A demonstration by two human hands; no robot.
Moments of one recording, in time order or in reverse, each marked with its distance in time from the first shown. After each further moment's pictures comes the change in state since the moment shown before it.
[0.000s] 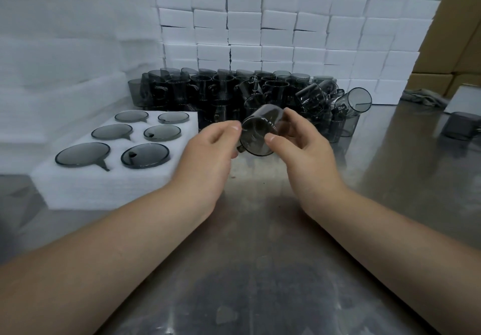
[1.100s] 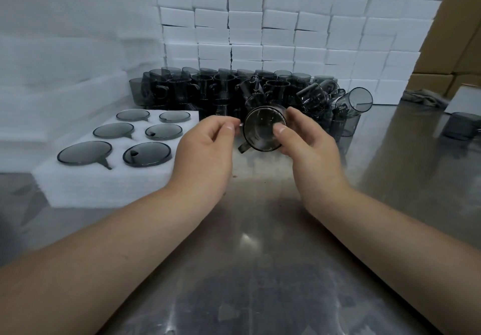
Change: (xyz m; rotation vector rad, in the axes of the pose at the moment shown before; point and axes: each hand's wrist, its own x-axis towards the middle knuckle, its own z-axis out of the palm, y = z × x) left_hand -0.001 0.000 -0.004 0.138 0.089 0.247; right_hand -0.001 -0.005 -0.001 -0.022 0.062 0.044
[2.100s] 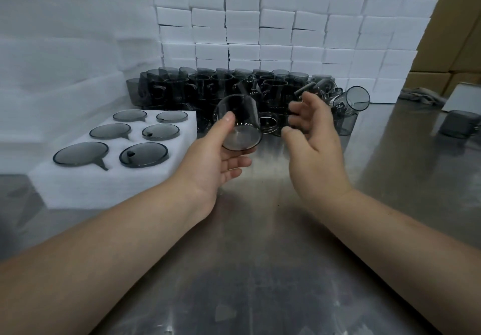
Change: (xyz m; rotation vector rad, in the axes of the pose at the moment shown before) left_hand 0.002 0.001 0.002 -0.390 -0.269 -0.526; right_hand -0.003 -0.006 -0.003 -0.221 0.011 -0.202
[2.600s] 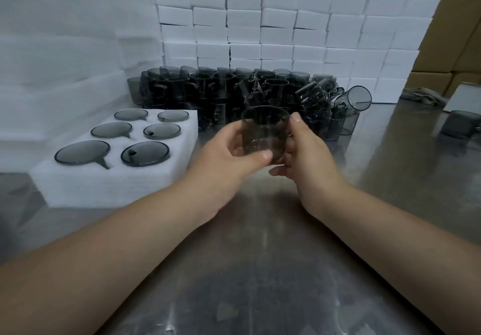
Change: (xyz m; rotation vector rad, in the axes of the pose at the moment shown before) left_hand -0.007 -0.006 0.005 0.239 -0.117 0.286; right_hand 0.005 0.007 0.006 0.320 -0.156 0.444
